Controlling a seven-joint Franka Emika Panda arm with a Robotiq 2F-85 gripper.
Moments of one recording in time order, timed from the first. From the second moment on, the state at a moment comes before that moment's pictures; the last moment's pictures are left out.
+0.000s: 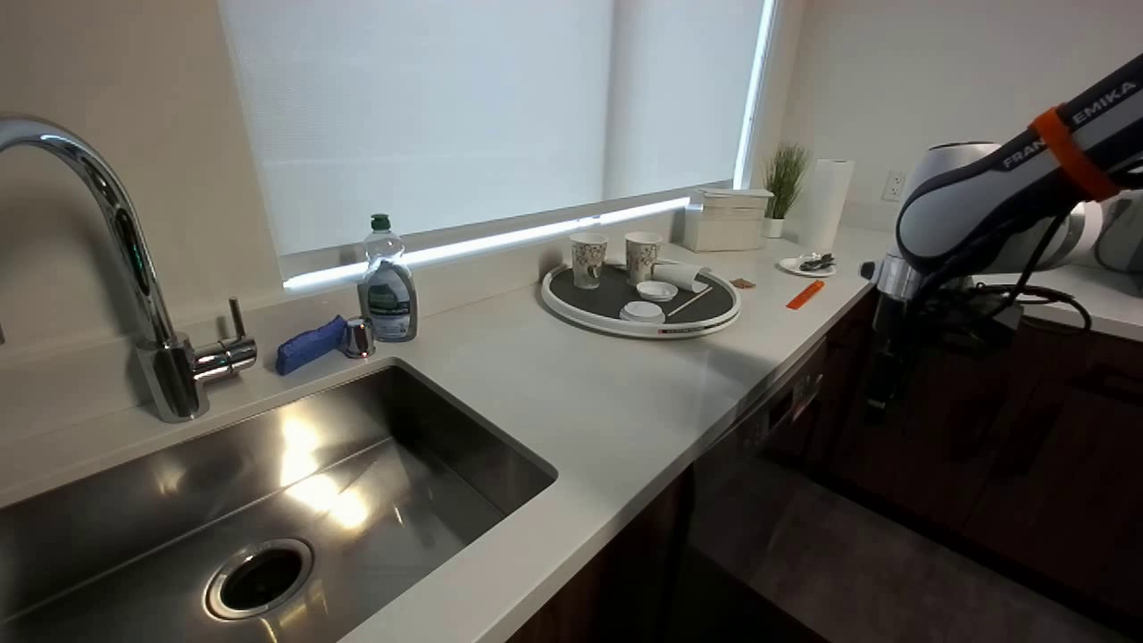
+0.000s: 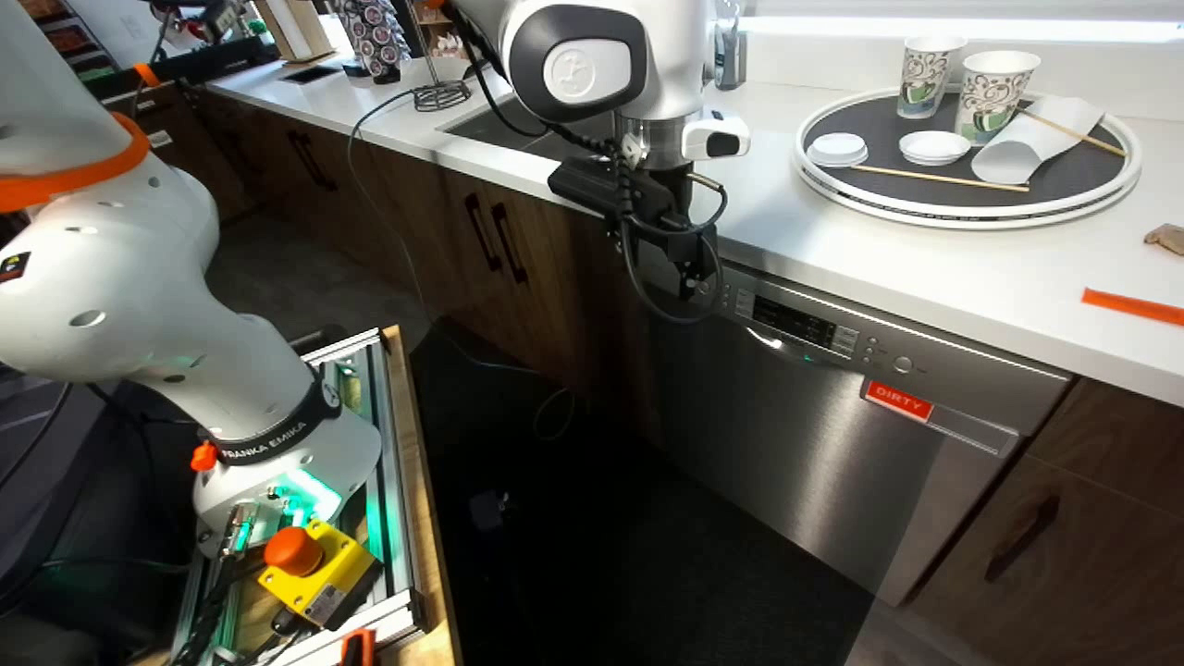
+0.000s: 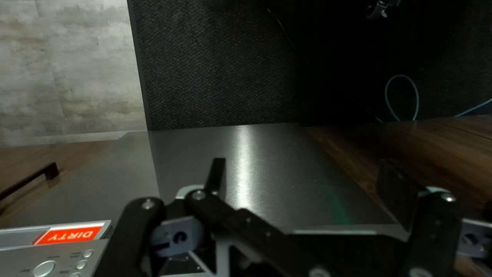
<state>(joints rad) -0.04 0.04 -0.09 -2.40 0.00 2.37 -0.53</state>
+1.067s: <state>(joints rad) -0.18 0.38 0.09 -2.34 0.21 2.73 -0.75</state>
